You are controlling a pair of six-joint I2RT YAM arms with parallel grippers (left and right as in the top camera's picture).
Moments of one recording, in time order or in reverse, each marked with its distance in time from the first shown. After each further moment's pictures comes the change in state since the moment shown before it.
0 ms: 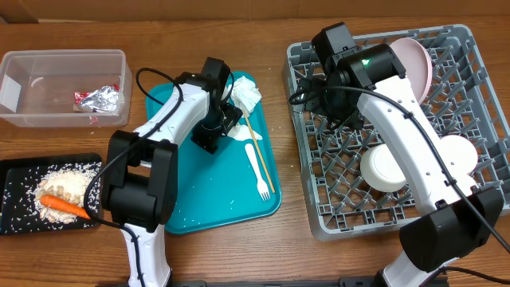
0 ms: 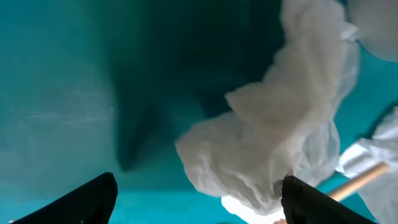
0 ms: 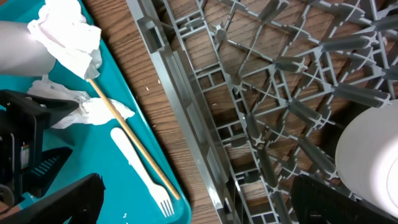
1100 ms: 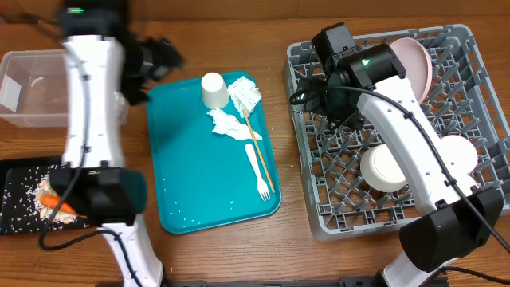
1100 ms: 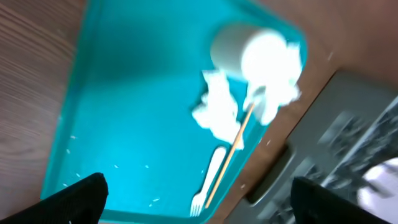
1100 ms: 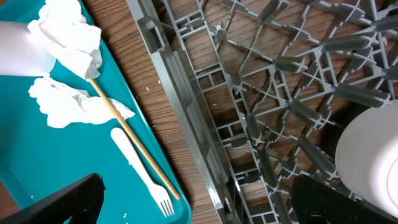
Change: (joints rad) left arm 0.260 -0.002 0.780 -0.688 0.082 0.567; right arm 0.000 0.000 0.000 0.000 0.000 0.000
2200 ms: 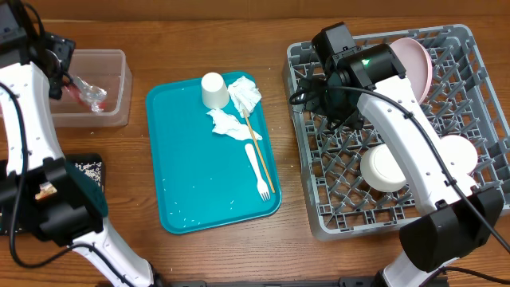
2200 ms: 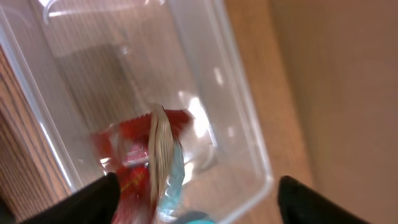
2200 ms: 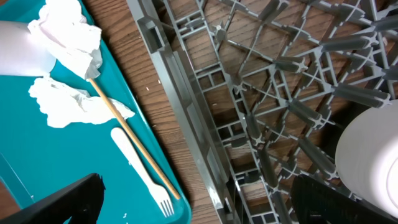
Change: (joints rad) left arm 0.426 -0.044 -0.320 0.700 -0.250 -0.219; right arm 0.000 0.000 0.000 0.000 0.000 0.000
